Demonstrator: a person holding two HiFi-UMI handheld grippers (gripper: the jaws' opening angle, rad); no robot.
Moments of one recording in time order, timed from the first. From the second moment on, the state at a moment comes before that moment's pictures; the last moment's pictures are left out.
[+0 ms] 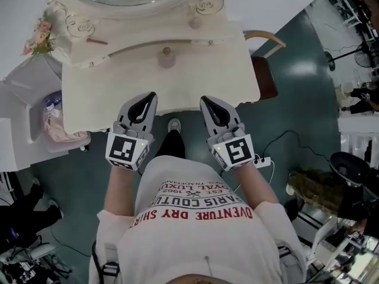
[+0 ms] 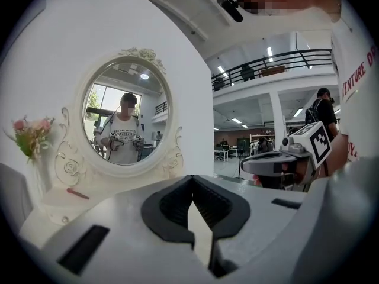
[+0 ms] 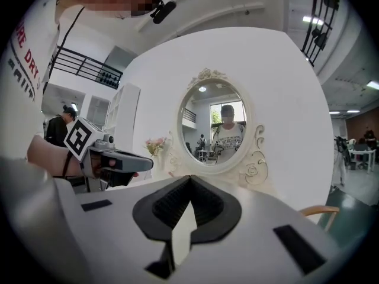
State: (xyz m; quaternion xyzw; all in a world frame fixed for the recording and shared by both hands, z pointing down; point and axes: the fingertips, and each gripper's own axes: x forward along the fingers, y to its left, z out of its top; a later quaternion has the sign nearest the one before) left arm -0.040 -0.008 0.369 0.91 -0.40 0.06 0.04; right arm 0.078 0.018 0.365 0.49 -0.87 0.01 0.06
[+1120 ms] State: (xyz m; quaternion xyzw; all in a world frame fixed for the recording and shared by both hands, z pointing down) left arm 0.006 -0.210 0.514 0.90 -0.41 0.13 0.11; right arm 0.086 -0.206 0.430 0.47 -0.88 0.07 0.07
